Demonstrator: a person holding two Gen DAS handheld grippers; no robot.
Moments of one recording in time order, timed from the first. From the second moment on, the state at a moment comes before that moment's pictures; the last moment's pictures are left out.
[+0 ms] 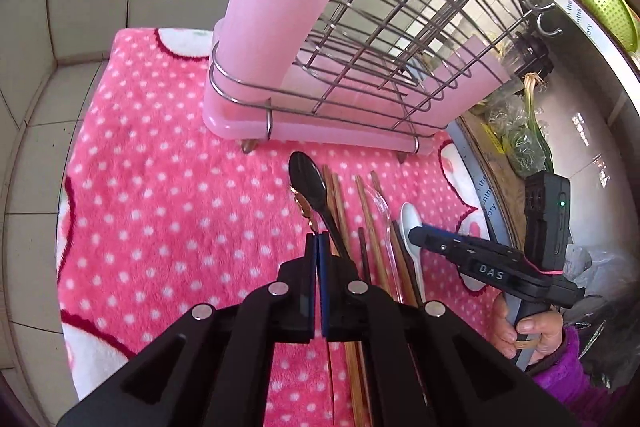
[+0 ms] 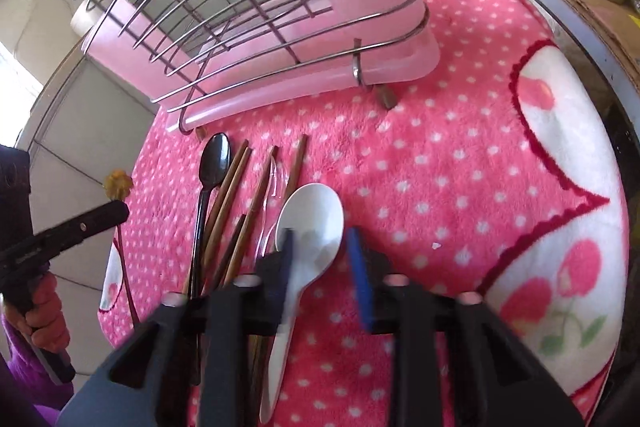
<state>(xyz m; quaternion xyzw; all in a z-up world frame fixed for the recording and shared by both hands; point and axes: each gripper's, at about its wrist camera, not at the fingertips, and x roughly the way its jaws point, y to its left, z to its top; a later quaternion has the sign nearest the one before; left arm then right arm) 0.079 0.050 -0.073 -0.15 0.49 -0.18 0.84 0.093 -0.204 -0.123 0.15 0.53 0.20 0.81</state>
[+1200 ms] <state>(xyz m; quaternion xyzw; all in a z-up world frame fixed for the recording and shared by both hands) 0.078 0.072 0.104 -0.12 0.24 -0.11 0.96 0.092 -0.260 0.095 0.16 0.15 0.18 0.96</state>
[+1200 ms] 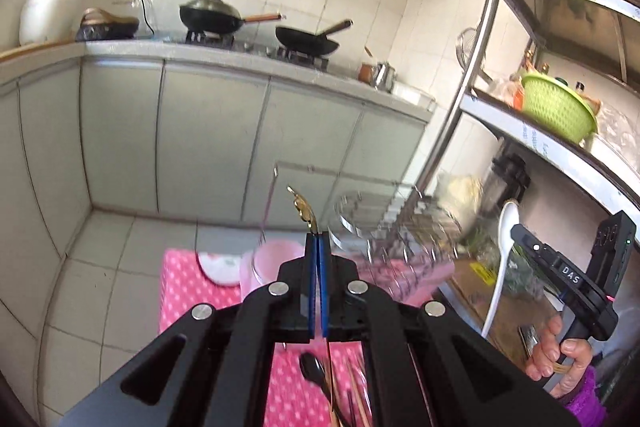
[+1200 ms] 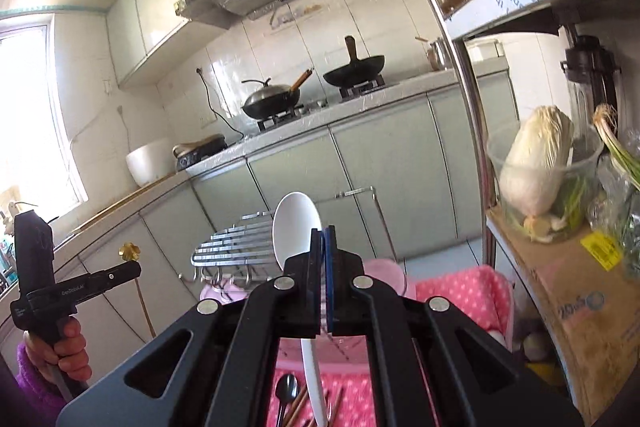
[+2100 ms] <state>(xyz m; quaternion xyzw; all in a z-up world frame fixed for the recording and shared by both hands) 0.152 0.057 0.069 -0.05 0.16 -0.04 0.98 0.169 -0.255 0.056 0.14 0.12 0.12 0.98</state>
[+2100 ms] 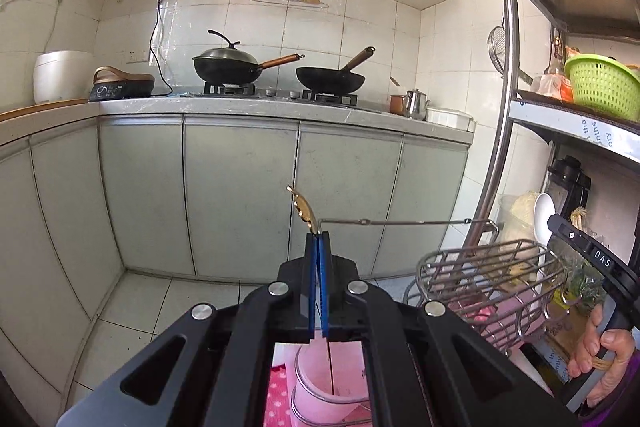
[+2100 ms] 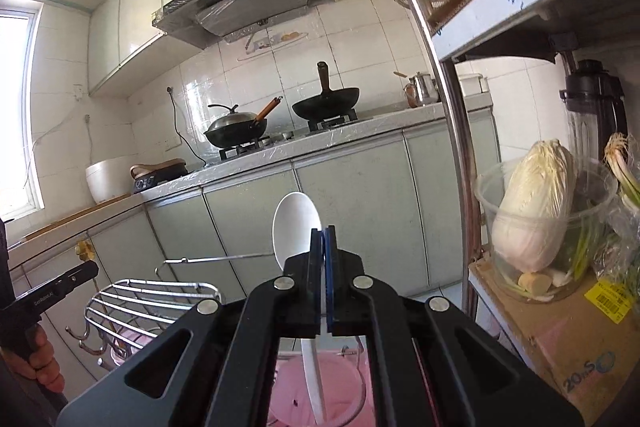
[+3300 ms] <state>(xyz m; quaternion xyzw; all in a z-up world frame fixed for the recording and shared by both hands) 0.144 0.074 0.041 -0.10 0.28 -0.07 0.95 0.130 -0.268 0.027 0.14 0.26 0.10 0.95</state>
